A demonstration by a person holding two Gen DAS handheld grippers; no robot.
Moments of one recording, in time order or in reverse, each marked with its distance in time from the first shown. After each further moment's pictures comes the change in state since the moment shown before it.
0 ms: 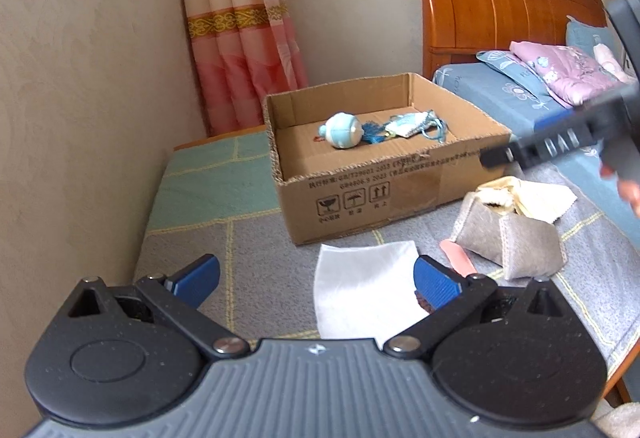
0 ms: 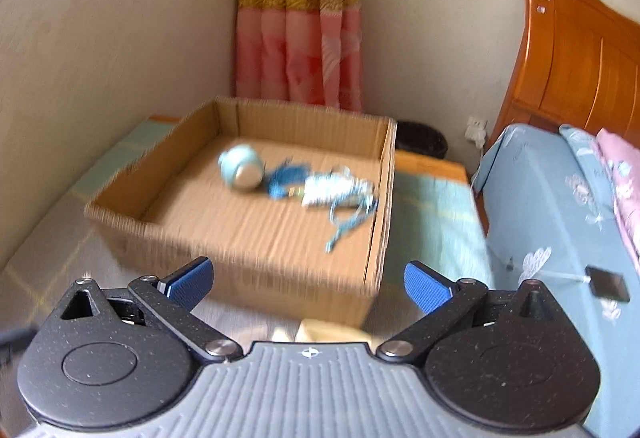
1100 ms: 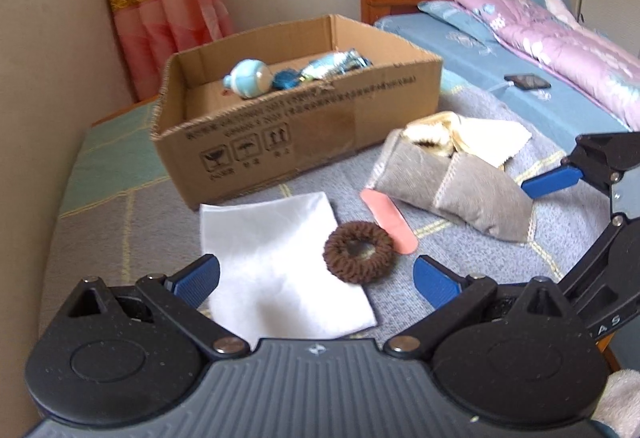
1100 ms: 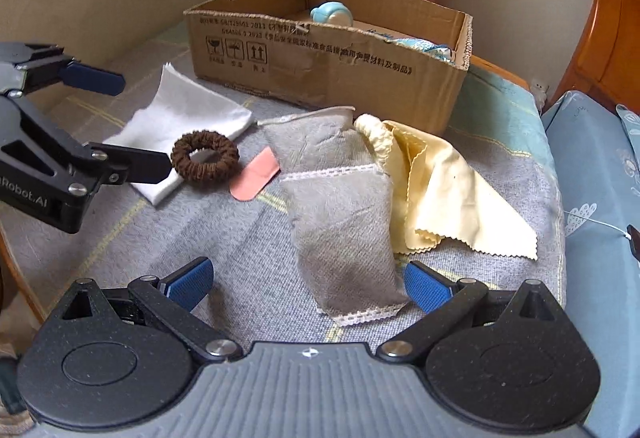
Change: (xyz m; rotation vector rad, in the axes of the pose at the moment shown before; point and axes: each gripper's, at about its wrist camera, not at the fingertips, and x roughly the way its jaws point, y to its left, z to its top) left arm 0.041 -0.052 -0.016 0.102 0.115 -0.144; right arm -0.017 0.025 -0.113 -0.188 0.164 0.112
